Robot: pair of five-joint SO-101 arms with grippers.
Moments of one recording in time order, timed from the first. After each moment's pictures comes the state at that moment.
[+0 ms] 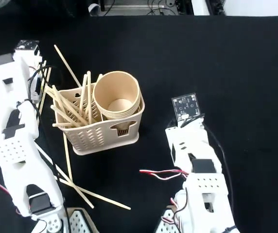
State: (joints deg) left arm -23.9 36.1 -30.9 85.3 -21.2; right arm -0.9 -60.8 86.4 24.7 16.0
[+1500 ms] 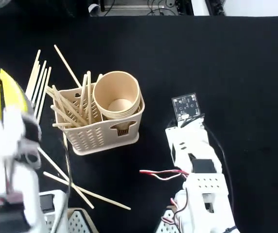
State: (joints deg) left arm -14.3 -92.8 53.1 30.5 7.3; right arm -0.9 -60.8 86.4 24.7 16.0
